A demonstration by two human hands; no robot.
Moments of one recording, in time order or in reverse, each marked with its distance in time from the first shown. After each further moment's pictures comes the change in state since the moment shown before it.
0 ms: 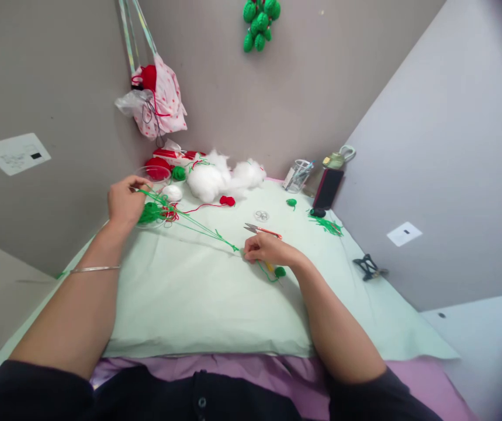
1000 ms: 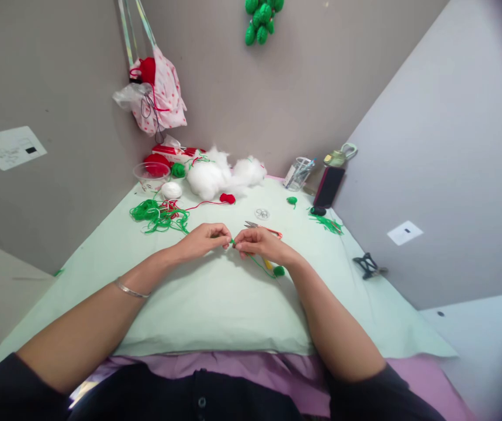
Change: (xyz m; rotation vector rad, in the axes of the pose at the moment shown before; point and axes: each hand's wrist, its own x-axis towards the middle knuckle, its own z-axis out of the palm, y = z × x) left_hand -0.091 0.081 0.079 -0.403 -0.770 0.244; right_hand 0.004 -0.010 0.013 0.220 -0.005 -0.141
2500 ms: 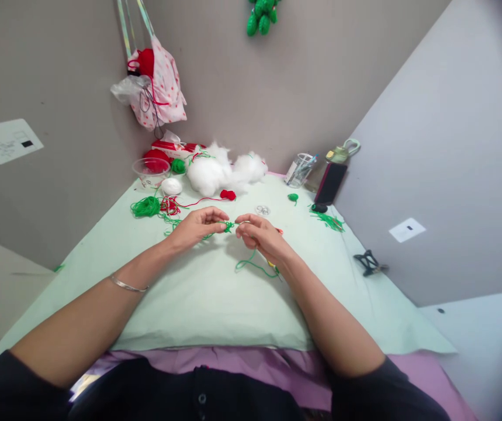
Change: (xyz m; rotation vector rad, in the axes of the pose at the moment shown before) left_hand 0.000 0.005 -0.012 -0.248 0.151 -0.058; right_hand 0.007 -0.011 0.021 0.474 0.342 0.024
